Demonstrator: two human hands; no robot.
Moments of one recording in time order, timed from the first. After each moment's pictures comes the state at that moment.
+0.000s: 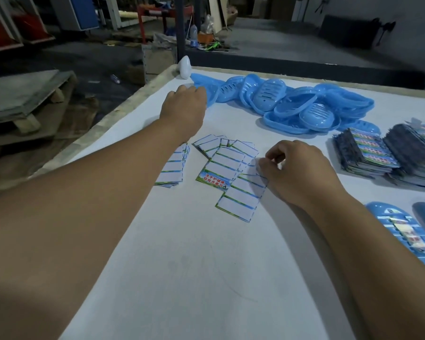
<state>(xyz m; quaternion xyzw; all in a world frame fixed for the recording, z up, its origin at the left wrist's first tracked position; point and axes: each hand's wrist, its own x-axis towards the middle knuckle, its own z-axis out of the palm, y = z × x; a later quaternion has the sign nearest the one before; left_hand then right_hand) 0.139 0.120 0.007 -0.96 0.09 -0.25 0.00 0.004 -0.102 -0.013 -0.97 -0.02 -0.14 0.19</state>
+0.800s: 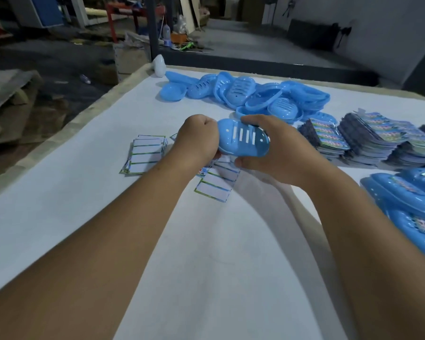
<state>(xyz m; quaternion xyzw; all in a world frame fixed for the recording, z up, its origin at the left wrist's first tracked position) 0.017 0.048 0.010 -0.81 -0.02 -0.05 -0.58 -0.012 -0.128 0.011 -0.95 -0.12 -0.12 0.26</state>
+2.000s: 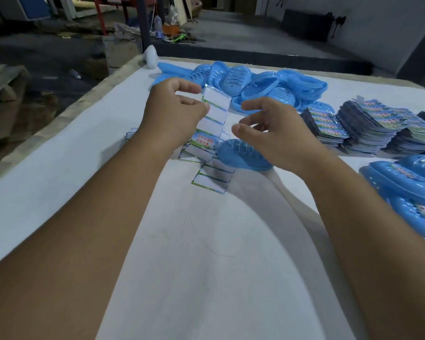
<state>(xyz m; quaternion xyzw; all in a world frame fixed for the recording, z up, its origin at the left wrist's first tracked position) 0.010 0.080 0.027 -0.80 0.02 -0.14 -0.58 -0.015 -0.116 0.012 -0.89 -0.07 -0.11 0.44</state>
